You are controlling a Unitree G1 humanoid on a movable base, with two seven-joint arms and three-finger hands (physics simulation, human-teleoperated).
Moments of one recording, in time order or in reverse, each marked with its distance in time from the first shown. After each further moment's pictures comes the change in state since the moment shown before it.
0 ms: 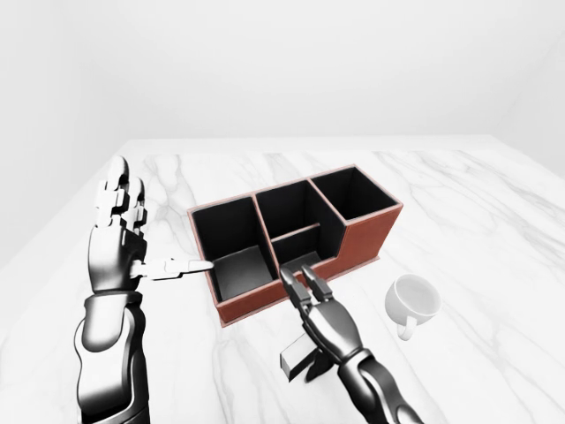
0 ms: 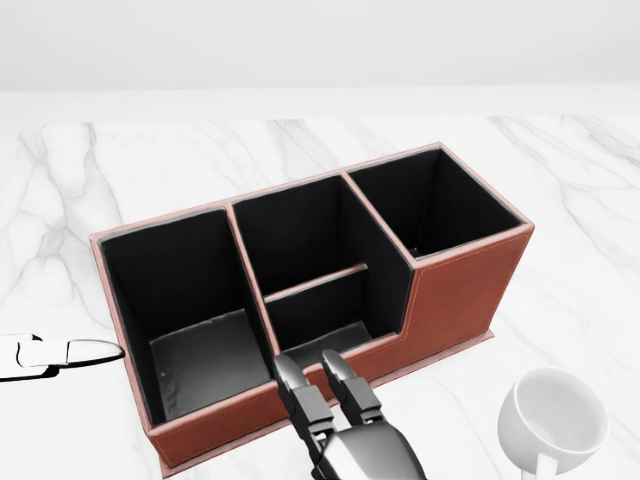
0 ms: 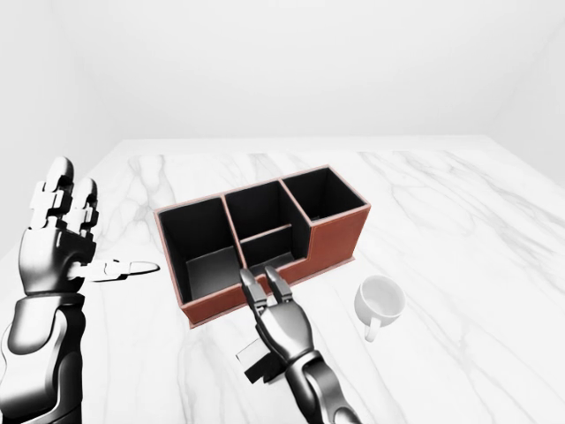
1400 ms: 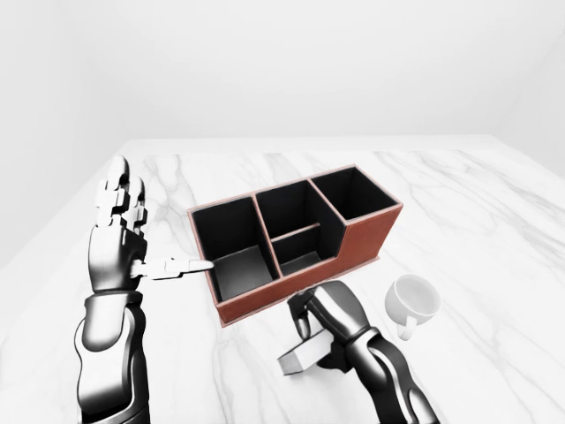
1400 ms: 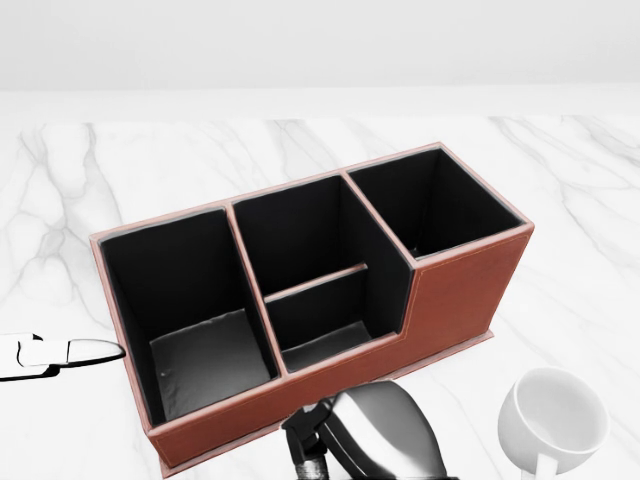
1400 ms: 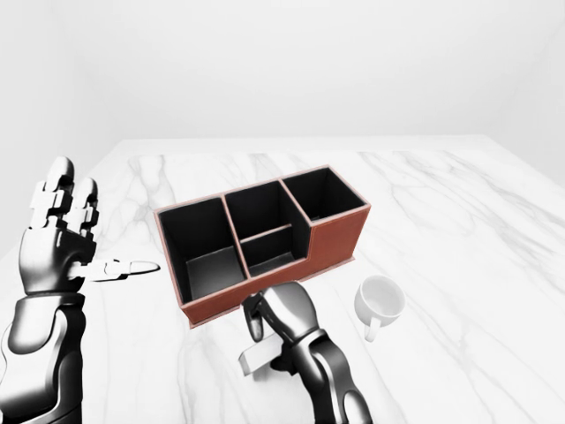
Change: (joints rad) left arm -0.001 0.000 -0.002 0.000 0.001 0.000 0.001; right arm -0.060 0.030 -0.078 -0.120 0.078 0.000 0.183
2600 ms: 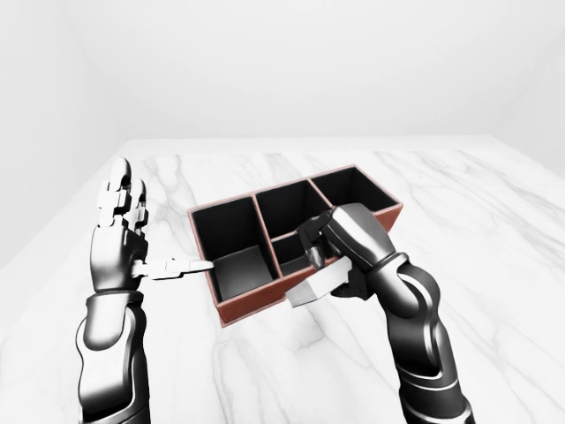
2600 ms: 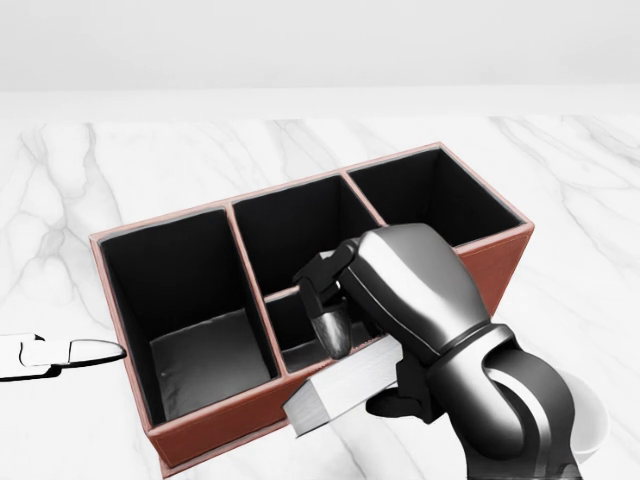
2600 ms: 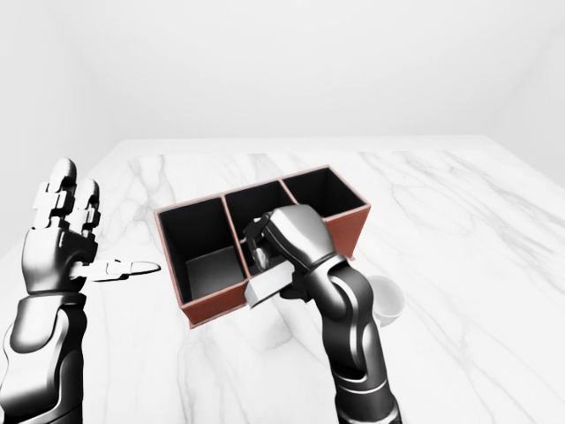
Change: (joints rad) left arm -0.001 0.001 -0.001 0.014 0.002 0.000 0.000; right arm -0.420 0.061 -0.237 -0.155 0.075 0.055 0.333
